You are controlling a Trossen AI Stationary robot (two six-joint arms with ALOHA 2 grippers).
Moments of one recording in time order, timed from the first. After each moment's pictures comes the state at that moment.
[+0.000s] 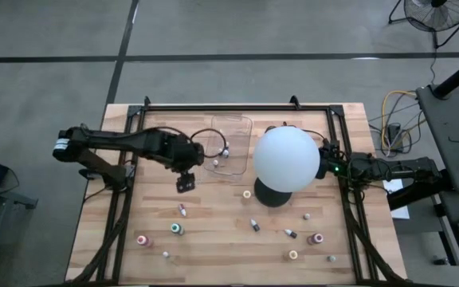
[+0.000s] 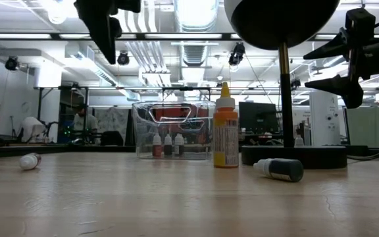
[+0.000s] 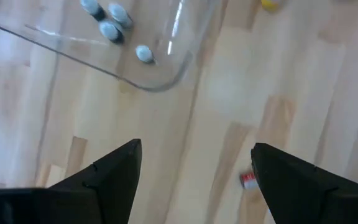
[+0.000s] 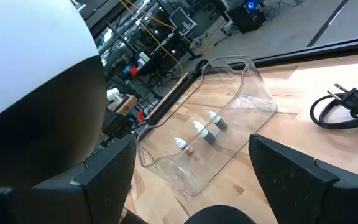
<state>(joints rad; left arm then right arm) -0.06 1.40 1.38 -1.21 -0.13 -0.26 0.08 0.05 0.05 -0.06 0.49 0.81</state>
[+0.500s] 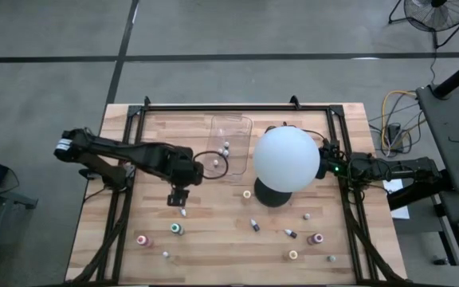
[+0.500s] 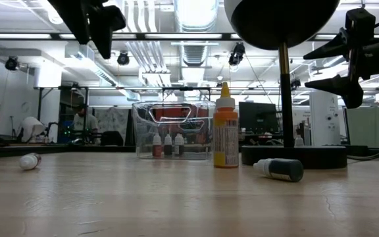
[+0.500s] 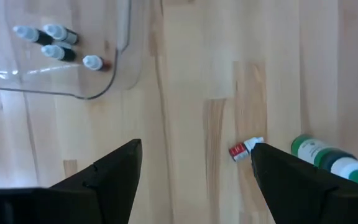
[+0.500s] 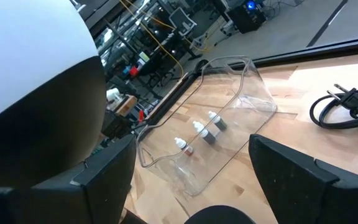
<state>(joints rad) -0.19 1.44 1.39 -1.23 -0.12 -0.09 0.08 0.05 0.05 -0.06 0.49 0.81</state>
